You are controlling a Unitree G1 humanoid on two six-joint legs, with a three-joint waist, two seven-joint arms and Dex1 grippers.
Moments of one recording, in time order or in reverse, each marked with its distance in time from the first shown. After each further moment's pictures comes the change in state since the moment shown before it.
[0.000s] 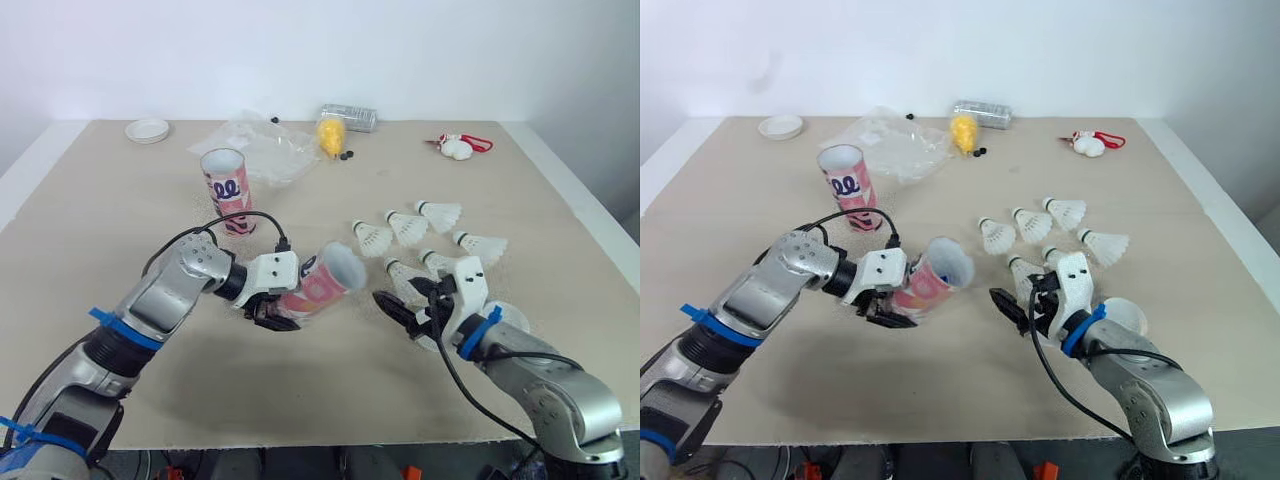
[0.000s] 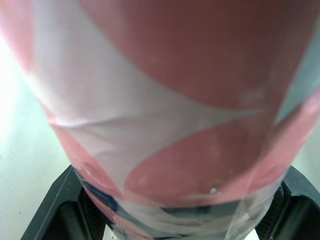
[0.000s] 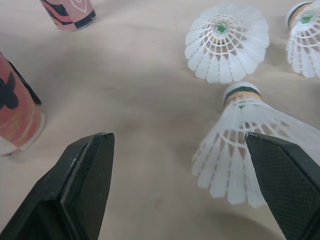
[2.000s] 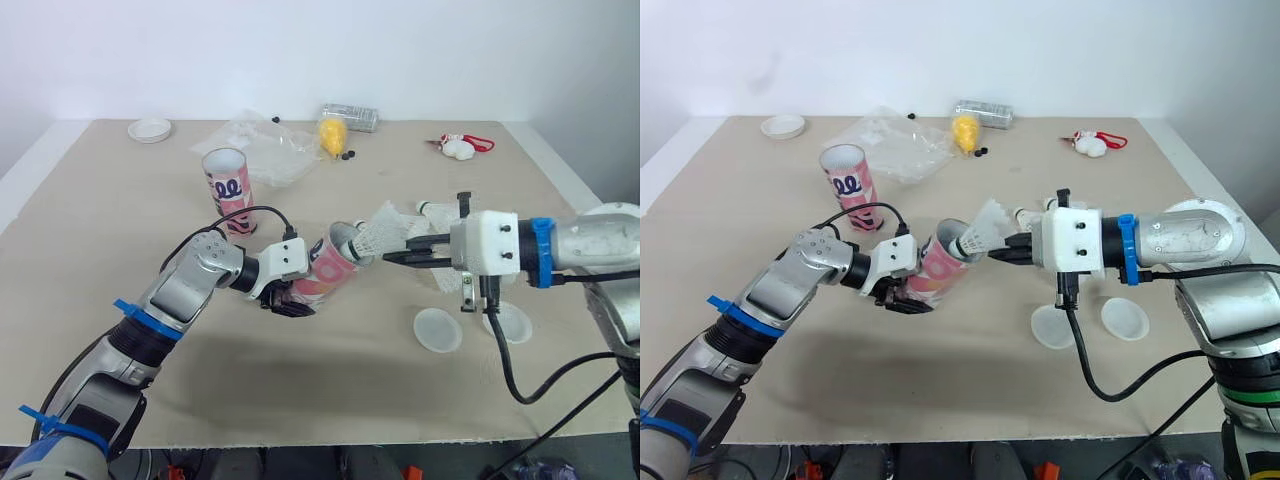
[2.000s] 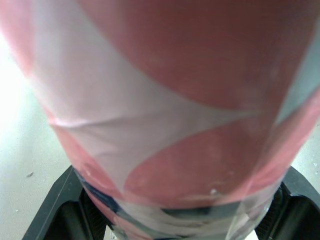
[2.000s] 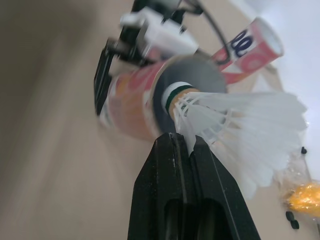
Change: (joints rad) left arm -0.043 -0.099 0.005 0.132 -0.012 -0.020 0.089; right arm -0.503 -0.486 0.185 0.188 -0.289 -0.692 0.884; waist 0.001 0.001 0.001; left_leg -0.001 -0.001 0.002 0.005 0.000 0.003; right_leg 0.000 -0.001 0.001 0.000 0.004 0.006
